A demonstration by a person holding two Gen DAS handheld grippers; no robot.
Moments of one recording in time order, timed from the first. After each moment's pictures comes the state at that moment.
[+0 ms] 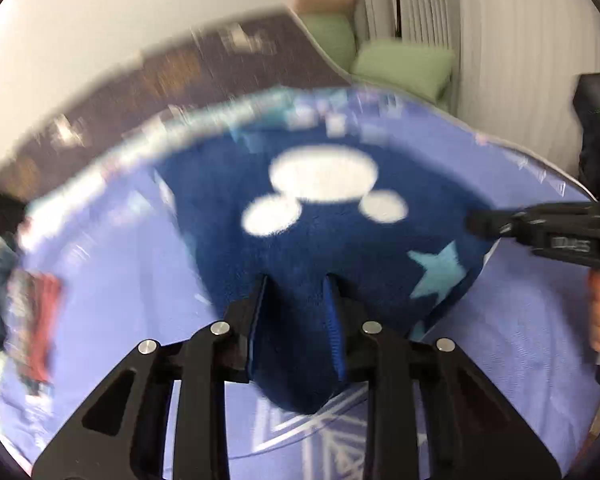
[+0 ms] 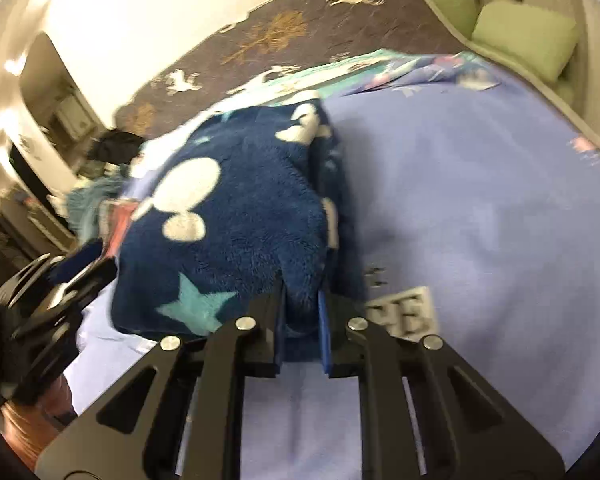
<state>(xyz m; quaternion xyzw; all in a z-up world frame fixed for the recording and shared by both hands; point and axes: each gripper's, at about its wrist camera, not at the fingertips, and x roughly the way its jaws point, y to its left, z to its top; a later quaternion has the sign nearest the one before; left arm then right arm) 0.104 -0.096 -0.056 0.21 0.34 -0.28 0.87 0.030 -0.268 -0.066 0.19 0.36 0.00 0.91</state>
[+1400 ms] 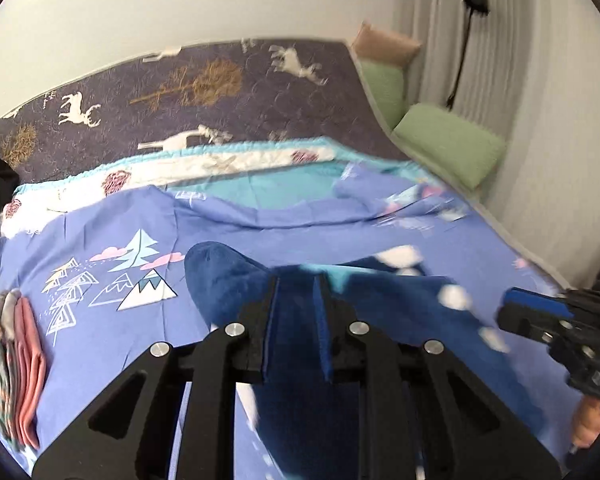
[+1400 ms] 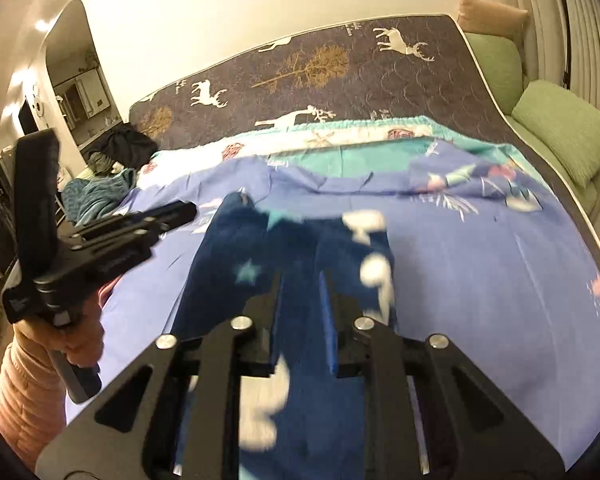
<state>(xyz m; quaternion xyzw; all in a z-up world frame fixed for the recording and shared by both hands) 0.286 -0.100 0.007 0.09 0.33 -0.25 0.90 0.155 -0.246 0.016 0.11 0.32 0.03 0.94</state>
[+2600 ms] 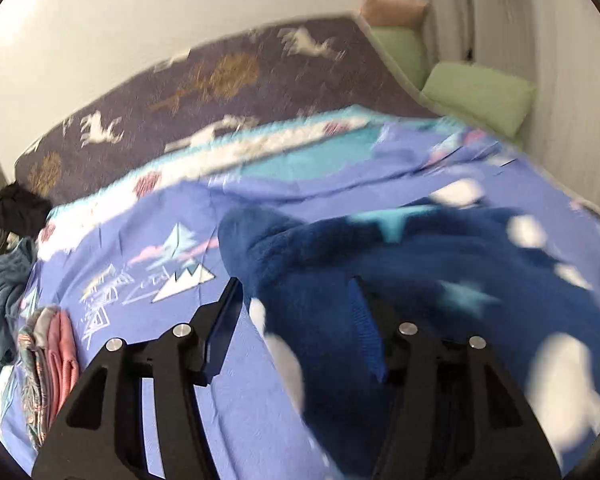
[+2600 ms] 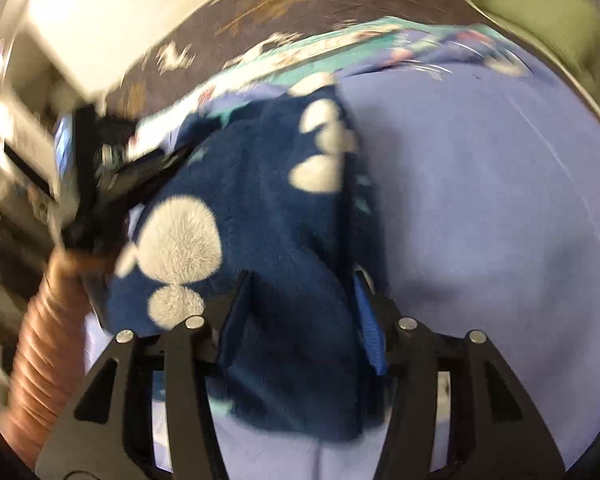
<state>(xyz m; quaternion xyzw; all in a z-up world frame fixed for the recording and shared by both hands) 0.259 -0.089 -0.022 0.17 0.30 -0.21 0.91 0.105 -0.290 -0.062 0.24 0.41 0.02 0.88</state>
